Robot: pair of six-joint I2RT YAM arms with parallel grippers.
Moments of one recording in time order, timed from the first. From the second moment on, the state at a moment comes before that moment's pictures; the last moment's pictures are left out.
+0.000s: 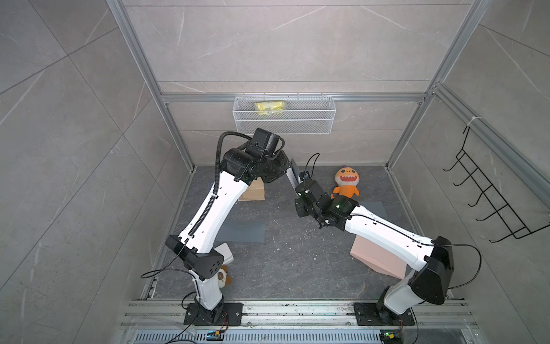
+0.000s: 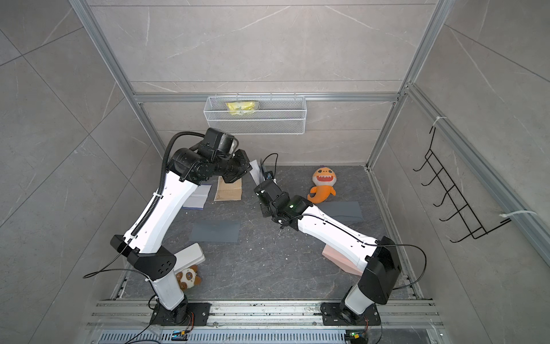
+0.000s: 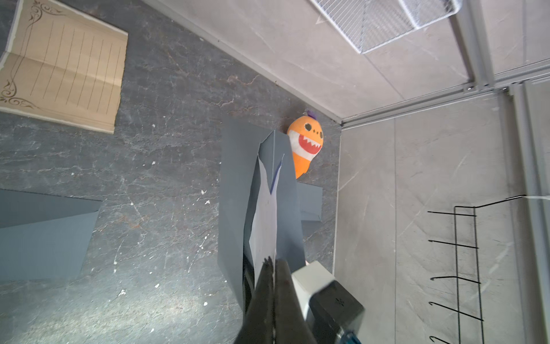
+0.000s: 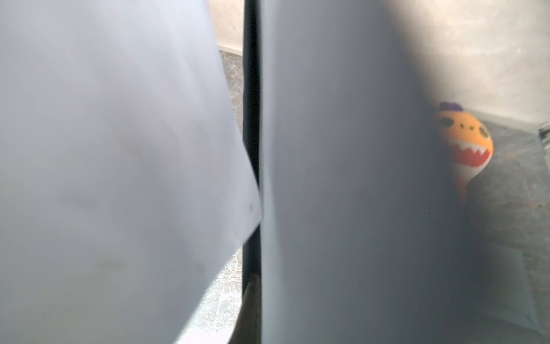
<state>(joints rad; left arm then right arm) -0.63 1.79 2.29 -1.17 0.03 -0.95 0.84 1.60 1.48 -0.68 0.43 0.36</state>
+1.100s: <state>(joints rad) -0.63 1.64 1.85 -0.78 0.20 -0.92 0.29 1.32 0.69 -0.51 -0.52 0.71</state>
